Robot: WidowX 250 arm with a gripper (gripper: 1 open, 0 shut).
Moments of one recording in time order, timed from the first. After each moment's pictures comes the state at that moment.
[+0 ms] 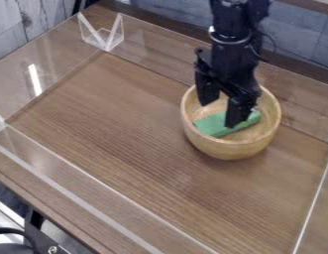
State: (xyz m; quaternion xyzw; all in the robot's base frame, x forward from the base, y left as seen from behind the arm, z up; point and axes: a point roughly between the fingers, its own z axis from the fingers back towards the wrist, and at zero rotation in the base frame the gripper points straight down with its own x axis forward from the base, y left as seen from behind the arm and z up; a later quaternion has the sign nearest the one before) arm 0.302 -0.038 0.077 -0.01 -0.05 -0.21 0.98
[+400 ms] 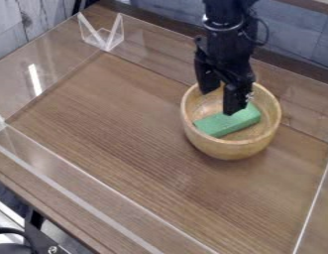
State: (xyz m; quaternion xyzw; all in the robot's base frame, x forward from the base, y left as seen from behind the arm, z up) arm 0.316 -0.033 0.082 -0.02 -0.07 -0.25 0.97
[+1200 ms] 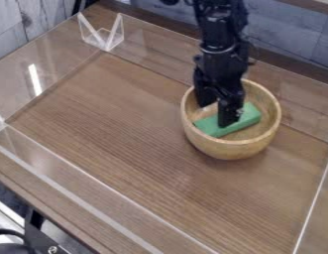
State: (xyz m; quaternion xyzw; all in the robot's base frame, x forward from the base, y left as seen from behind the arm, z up) arm 0.329 -0.021 0.045 -0.03 -0.07 -0.25 0.97
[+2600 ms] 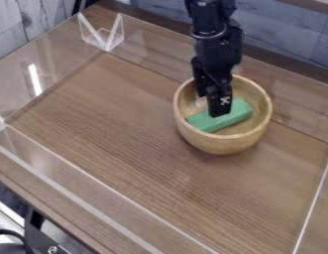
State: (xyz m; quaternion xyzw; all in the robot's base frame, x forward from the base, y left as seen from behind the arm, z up) arm 0.332 -0.015 0.053 -0.05 -0.06 -0.37 0.93
